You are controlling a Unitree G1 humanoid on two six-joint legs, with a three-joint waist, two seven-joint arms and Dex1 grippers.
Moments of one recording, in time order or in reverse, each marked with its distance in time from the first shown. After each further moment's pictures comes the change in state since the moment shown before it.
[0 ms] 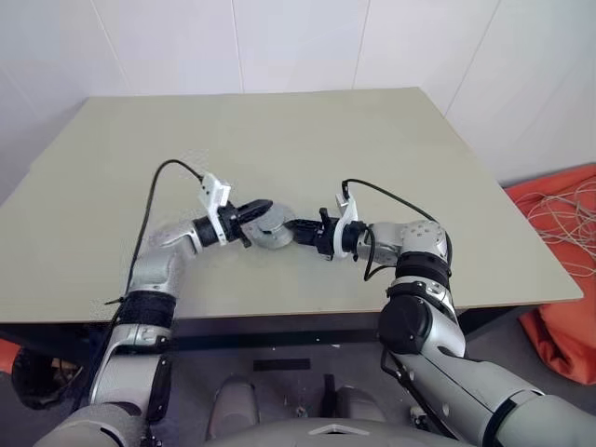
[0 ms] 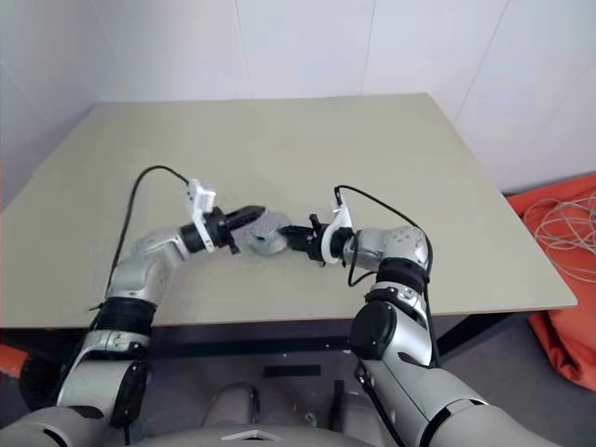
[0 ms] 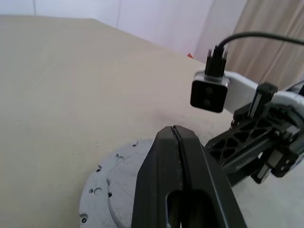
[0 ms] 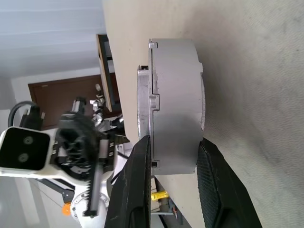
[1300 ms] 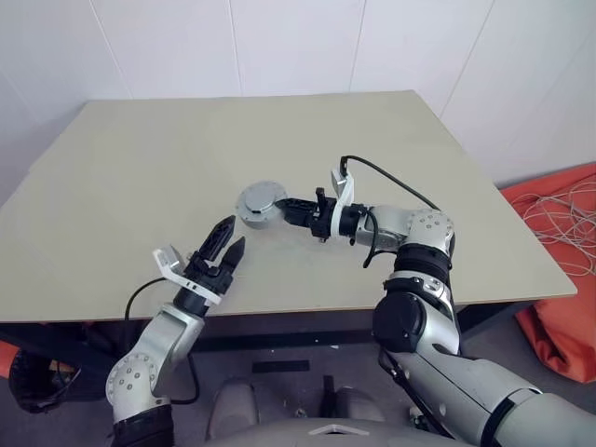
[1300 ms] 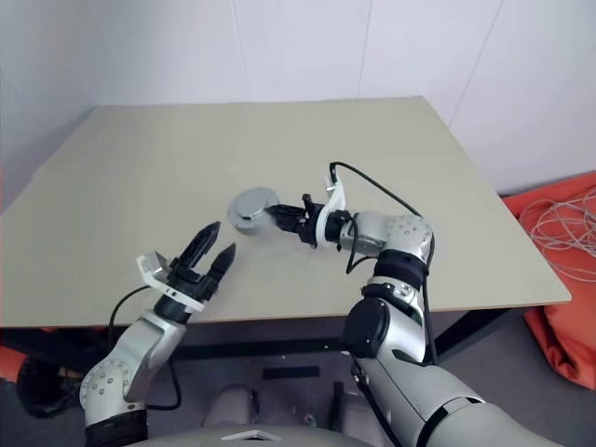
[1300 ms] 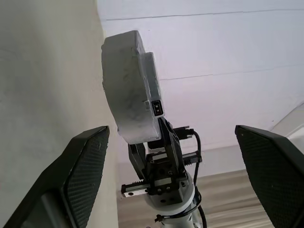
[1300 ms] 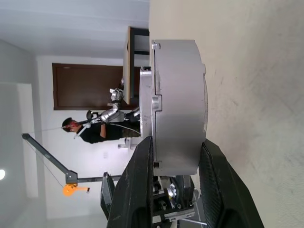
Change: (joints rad) left arm 0.518 -0.332 0.230 -0.408 -1.176 0.421 0.807; right arm -0.025 0.042 0.036 -0.137 0.303 0.075 -0.176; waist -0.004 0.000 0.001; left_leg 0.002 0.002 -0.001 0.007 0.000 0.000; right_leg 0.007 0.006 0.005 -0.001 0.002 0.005
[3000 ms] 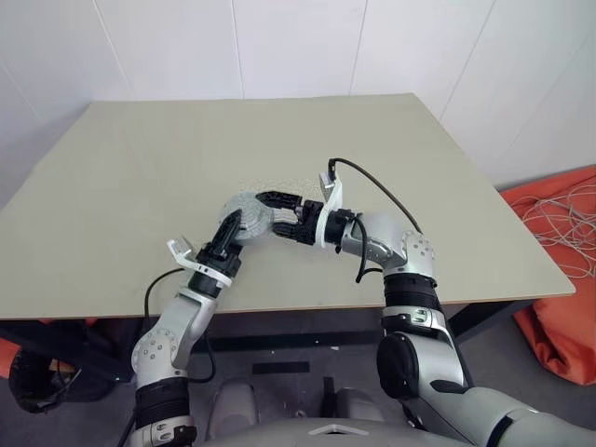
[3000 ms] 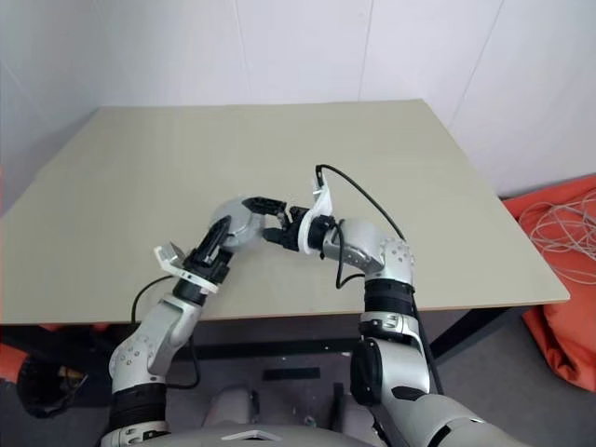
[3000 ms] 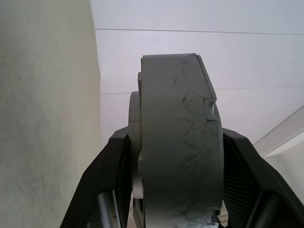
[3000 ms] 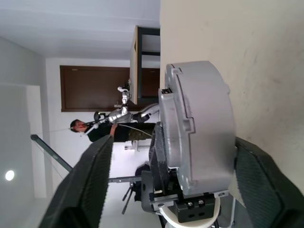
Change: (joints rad) left arm -0.132 -0.010 -0.012 0.202 0.064 -0.084 -0.089; right arm 0.223 -0.038 0.460 -0.103 0.859 -0.351 -0.536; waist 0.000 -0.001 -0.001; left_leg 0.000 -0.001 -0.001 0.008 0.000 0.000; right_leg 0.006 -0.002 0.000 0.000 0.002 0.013
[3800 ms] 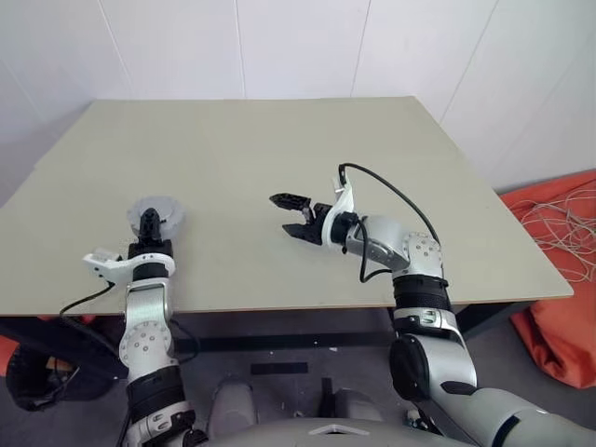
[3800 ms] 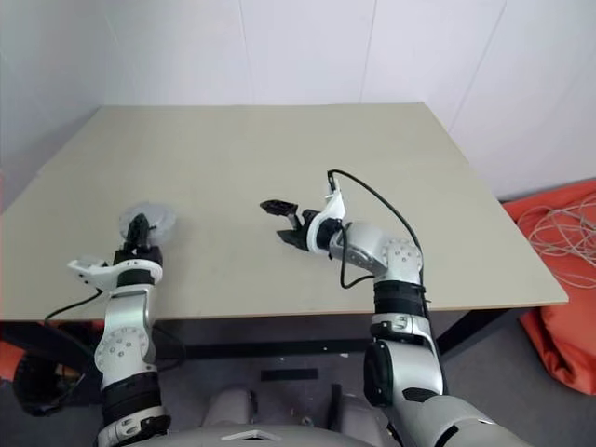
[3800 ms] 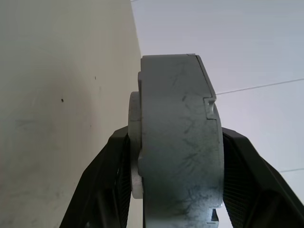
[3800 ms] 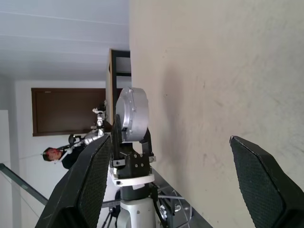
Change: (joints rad) left arm -0.102 -0.040 0.176 -0.057 0.294 -0.587 0.273; right arm 0.022 -0.072 0.047 0.034 -0.150 -0.090 0.117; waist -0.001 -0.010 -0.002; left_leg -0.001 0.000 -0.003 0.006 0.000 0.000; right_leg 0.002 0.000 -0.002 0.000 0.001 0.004
